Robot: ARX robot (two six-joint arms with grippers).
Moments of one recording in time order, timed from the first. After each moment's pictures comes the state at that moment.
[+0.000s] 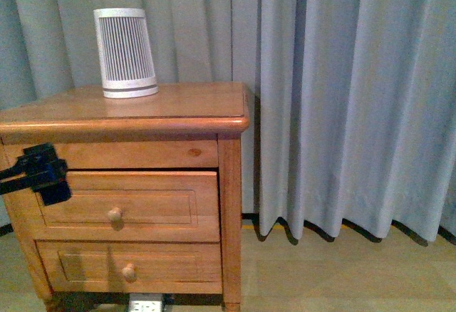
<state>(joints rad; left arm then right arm) -0.05 1.89 0.79 0.97 -0.03 -0.21 0.00 0.00 0.01 0.00 0.00 0.00</state>
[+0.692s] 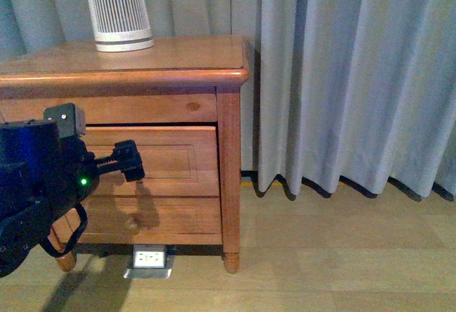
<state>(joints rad) -0.10 2.38 1.19 0.99 -0.03 -0.18 0.00 0.00 0.01 0.00 0.00 0.00</state>
